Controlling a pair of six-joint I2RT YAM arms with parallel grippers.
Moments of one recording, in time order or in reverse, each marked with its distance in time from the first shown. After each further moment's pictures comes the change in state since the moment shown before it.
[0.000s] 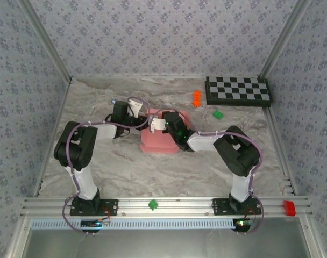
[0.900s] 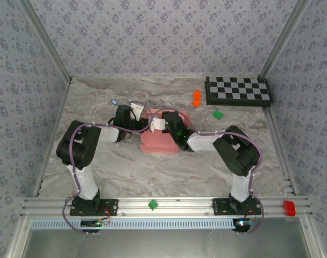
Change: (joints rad) left arm -0.032 0.025 -0.047 0.098 -0.101 -0.018; right arm 0.000 0.006 0.005 -0.006 0.002 0.019
